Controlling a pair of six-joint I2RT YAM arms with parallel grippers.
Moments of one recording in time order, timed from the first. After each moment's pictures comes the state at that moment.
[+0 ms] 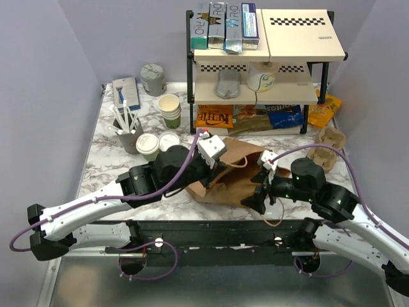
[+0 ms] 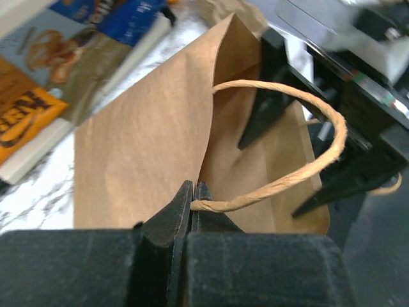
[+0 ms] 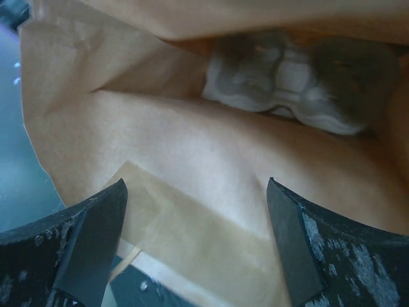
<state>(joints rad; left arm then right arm) -1.14 1.03 1.13 -0.38 -0.12 -0.13 0.87 0.65 0.78 -0.57 -0.28 0.02</state>
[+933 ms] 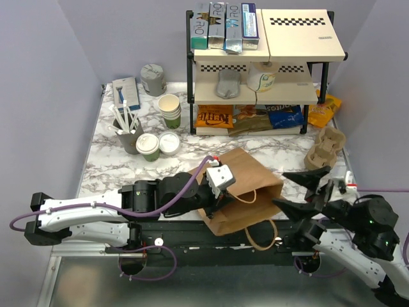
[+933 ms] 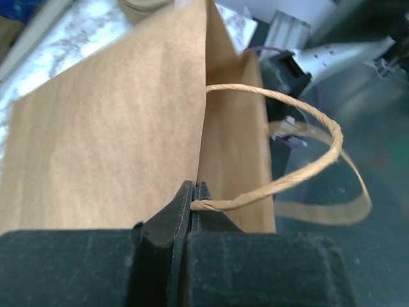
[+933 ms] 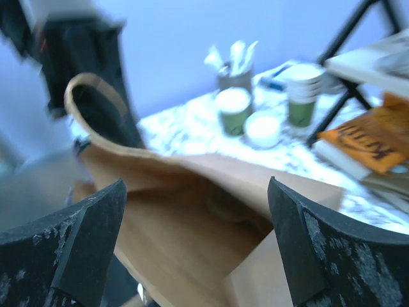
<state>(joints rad) -1.44 0.99 1.08 -0.40 -0.18 -0.25 0.89 0.11 0.71 -0.43 -0.17 0.14</state>
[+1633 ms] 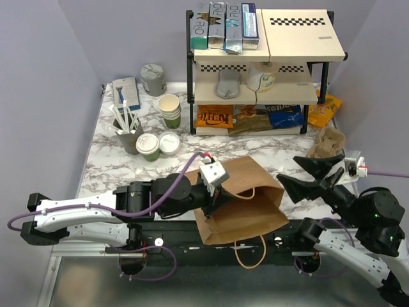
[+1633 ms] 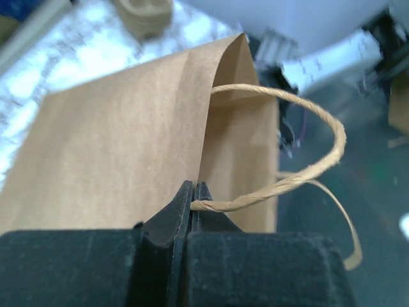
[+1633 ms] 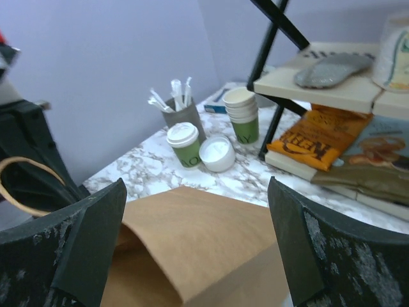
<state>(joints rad) -1.47 0.94 1.03 -0.36 -0.18 -0.31 0.89 0.18 0.79 -0.38 0.11 0.20</state>
